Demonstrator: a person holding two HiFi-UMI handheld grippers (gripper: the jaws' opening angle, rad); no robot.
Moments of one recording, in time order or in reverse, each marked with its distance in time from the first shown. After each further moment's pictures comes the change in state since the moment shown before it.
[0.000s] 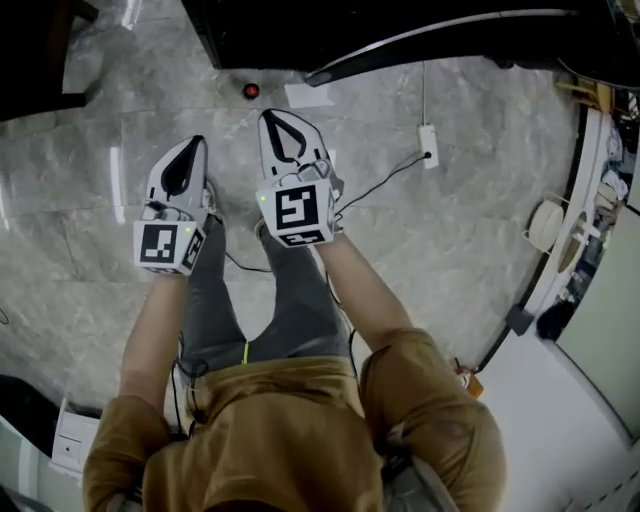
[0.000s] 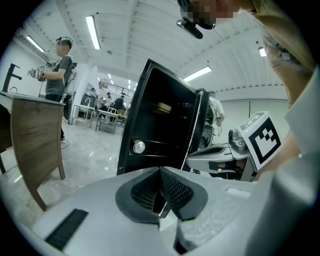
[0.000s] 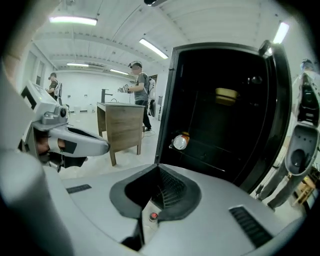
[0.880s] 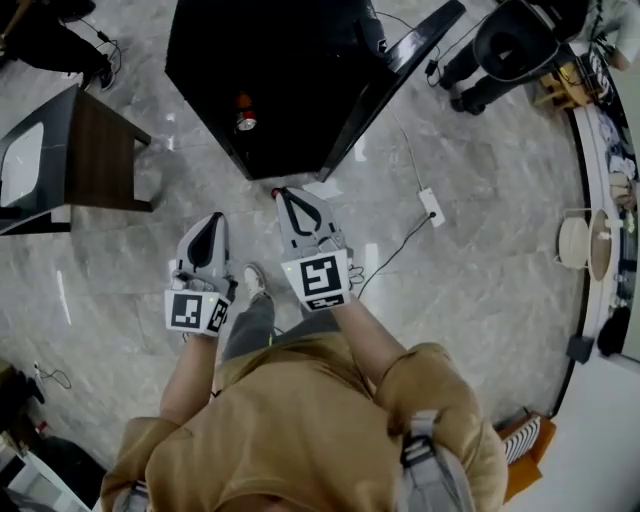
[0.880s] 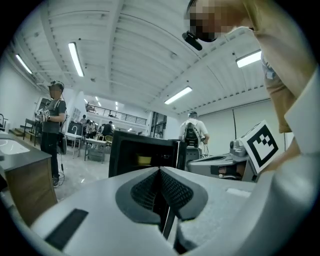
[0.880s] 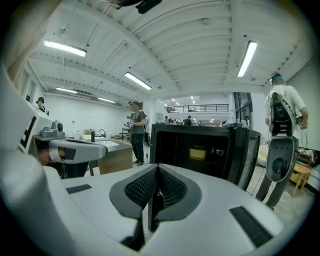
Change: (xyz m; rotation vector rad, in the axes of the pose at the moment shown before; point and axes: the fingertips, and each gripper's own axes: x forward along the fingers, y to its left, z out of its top) left arm -0.118 -0.167 0.296 0.171 -0.208 -0.085; right arm -0.255 -0.073 0.235 0.128 -0.303 -0.131
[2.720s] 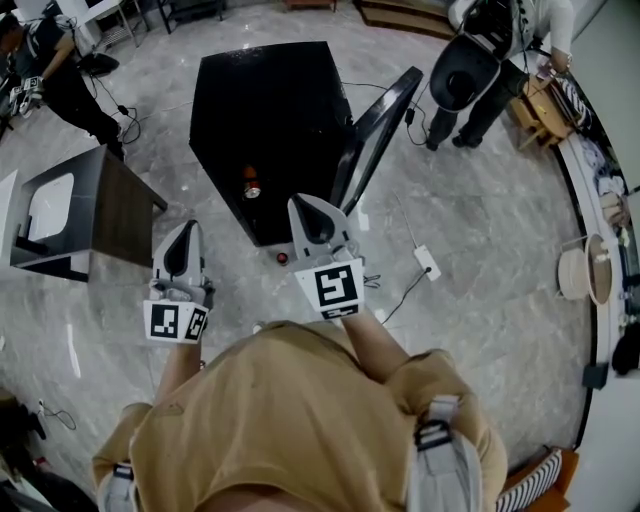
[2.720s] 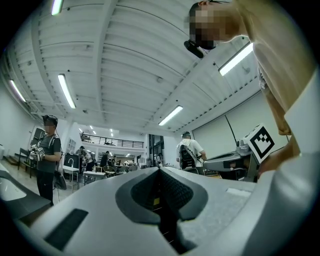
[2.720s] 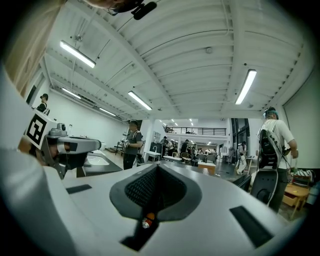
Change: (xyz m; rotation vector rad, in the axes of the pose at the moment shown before) left arm -0.010 0.007 0.172 0.189 -0.260 0.001; right arm -0.050 -0.053 0.164 -0.072 -0.231 -0.057
